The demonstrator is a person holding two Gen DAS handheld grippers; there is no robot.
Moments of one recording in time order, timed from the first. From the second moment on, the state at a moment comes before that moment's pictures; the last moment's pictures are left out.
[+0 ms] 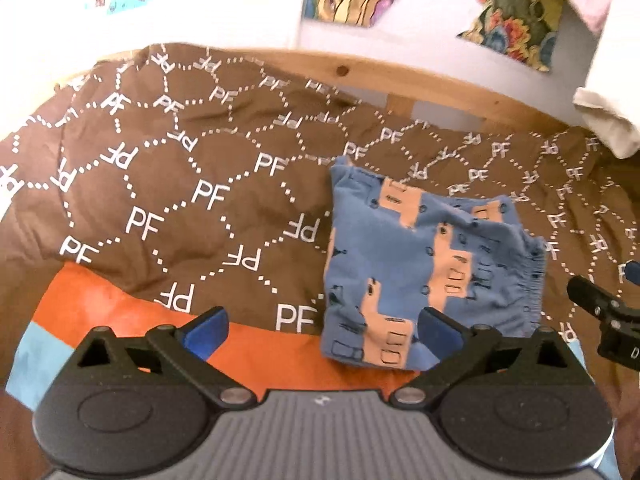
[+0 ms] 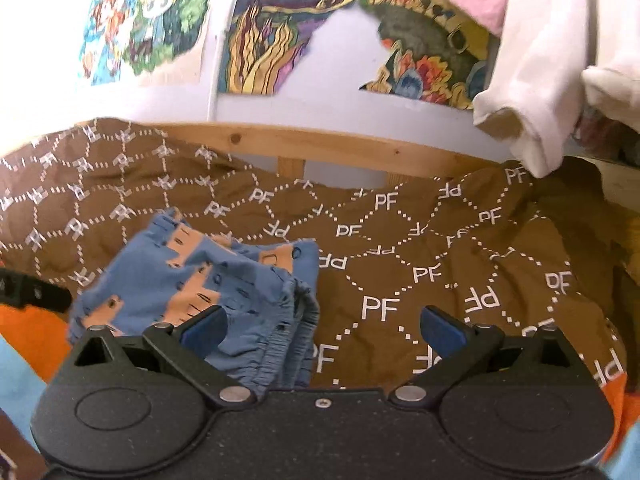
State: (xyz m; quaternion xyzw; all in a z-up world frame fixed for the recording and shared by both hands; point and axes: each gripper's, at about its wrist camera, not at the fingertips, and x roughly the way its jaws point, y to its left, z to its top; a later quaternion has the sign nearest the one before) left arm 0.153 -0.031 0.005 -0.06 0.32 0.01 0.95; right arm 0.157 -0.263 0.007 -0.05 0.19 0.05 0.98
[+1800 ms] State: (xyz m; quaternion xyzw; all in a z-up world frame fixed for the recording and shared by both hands) left arm 0.063 -0.029 -0.011 0.01 0.30 0.02 0.95; right arm 0.063 -0.264 0.001 0.03 0.26 0.04 0.96
